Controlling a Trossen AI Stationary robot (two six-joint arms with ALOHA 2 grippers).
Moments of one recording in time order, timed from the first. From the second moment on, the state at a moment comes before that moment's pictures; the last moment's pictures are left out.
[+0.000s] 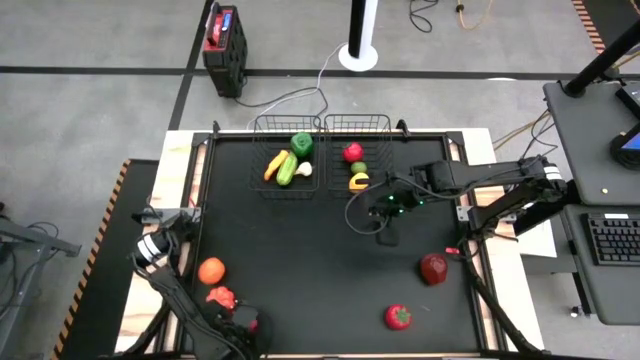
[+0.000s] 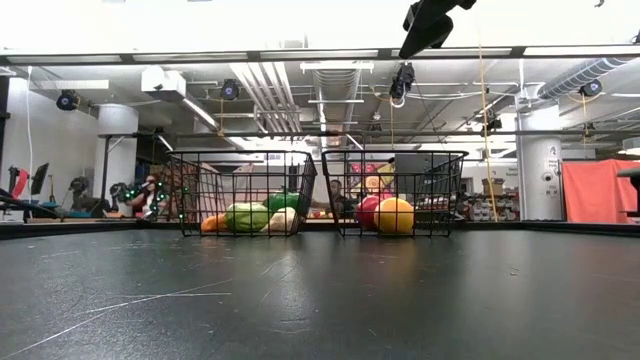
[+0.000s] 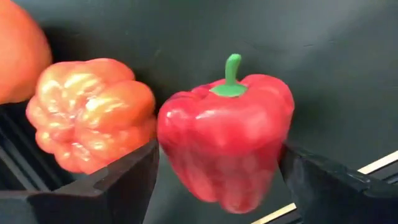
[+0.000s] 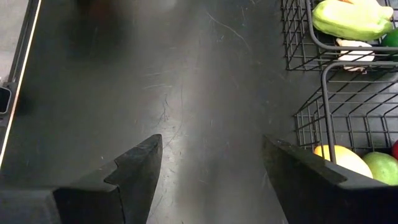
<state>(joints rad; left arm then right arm) -0.96 2.08 1.65 -1.33 -0.06 -1.87 0.06 1.42 1.38 -0.88 -0.03 0.05</state>
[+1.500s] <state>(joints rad) -0.77 2.05 2.07 -1.57 -0.98 -1.16 0.06 1.42 1.38 -0.86 -0.03 0.02</state>
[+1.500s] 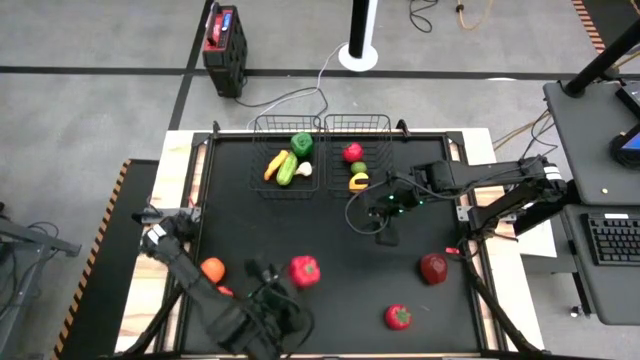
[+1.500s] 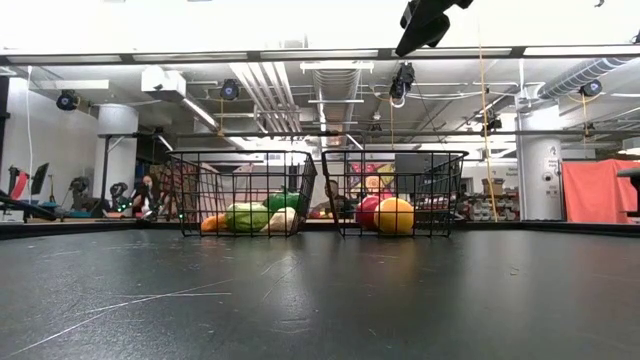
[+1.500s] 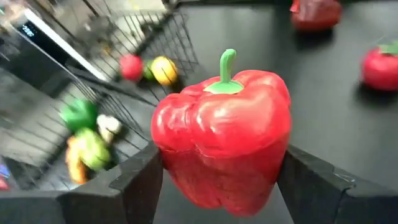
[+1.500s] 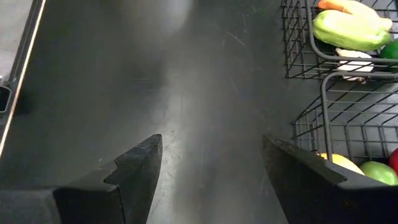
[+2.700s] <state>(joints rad) 0.36 1.69 1.66 -1.18 -0.31 0.49 0.06 1.38 1.38 -0.96 -0.03 0.01</state>
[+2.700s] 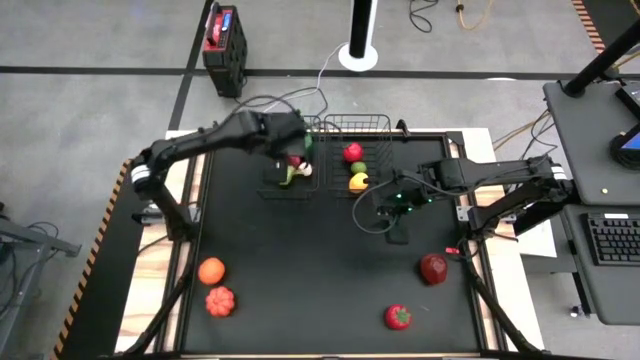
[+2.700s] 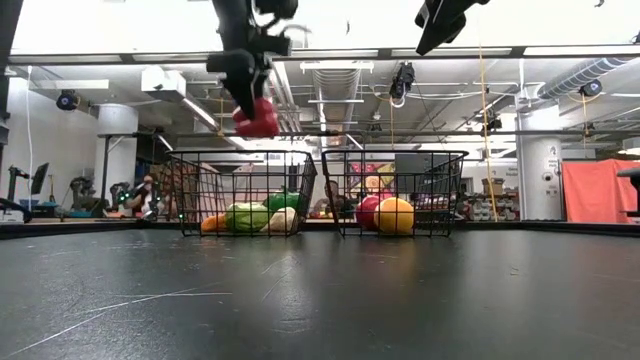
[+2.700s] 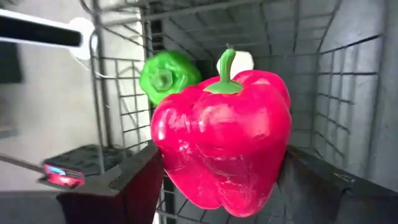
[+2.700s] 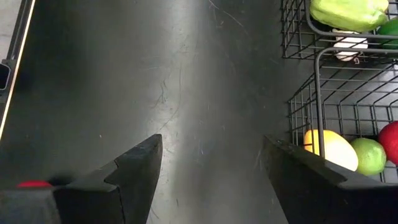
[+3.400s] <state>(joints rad) 0.46 1.91 1.67 -1.11 -0.13 0.62 0.06 1.38 1.38 -0.96 -0.02 0.00</state>
